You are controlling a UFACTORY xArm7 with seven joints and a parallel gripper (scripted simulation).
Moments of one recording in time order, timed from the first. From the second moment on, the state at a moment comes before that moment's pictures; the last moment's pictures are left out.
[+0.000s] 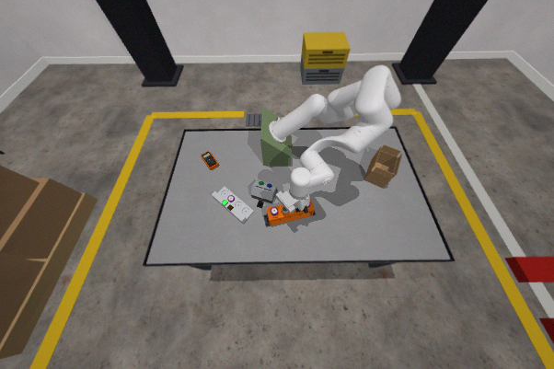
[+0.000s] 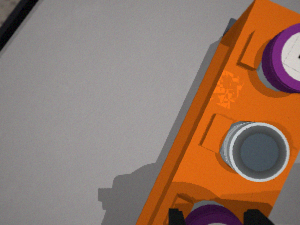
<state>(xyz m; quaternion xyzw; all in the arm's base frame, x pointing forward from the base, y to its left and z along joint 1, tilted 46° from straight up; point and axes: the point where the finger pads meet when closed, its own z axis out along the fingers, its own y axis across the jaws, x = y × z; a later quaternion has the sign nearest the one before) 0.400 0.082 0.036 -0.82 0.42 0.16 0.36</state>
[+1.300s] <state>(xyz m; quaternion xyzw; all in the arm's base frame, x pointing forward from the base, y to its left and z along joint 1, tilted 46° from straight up) 0.401 0.083 0.035 -0.44 0.81 0.33 0.20</state>
